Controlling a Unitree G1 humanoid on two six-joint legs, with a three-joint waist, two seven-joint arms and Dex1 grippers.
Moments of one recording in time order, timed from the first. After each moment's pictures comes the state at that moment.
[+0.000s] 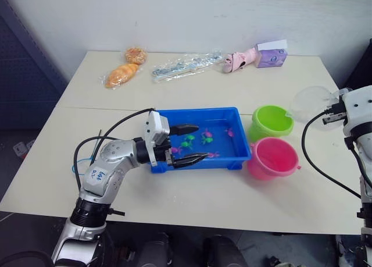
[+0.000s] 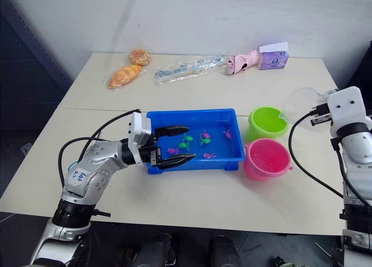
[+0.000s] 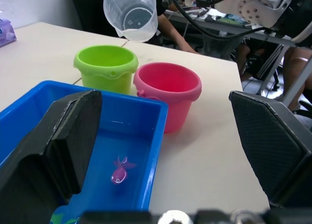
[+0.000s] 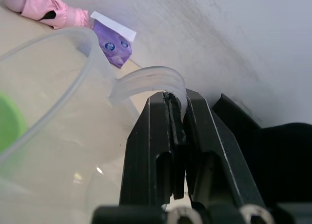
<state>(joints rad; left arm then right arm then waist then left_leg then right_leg) -0.45 0.37 -0.09 -0.20 -0.50 0.42 -0.86 -0.36 -0.80 -0.31 0.13 -0.06 0.08 0.23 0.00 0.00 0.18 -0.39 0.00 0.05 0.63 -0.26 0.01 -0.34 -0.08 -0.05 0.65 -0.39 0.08</state>
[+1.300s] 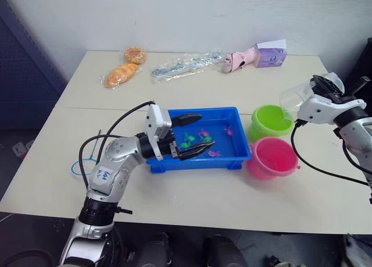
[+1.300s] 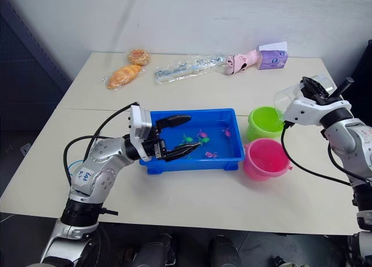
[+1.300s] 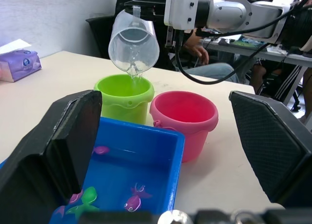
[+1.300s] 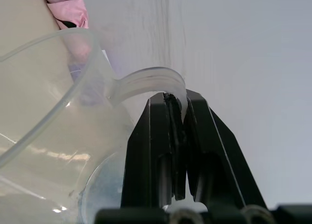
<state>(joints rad) -0.46 0.32 -0.09 -0.20 -0.48 0.36 -0.82 -0.51 -0.98 -0.01 0.36 -0.56 -0.40 0.06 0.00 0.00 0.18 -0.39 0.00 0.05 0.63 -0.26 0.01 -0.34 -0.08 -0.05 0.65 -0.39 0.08</state>
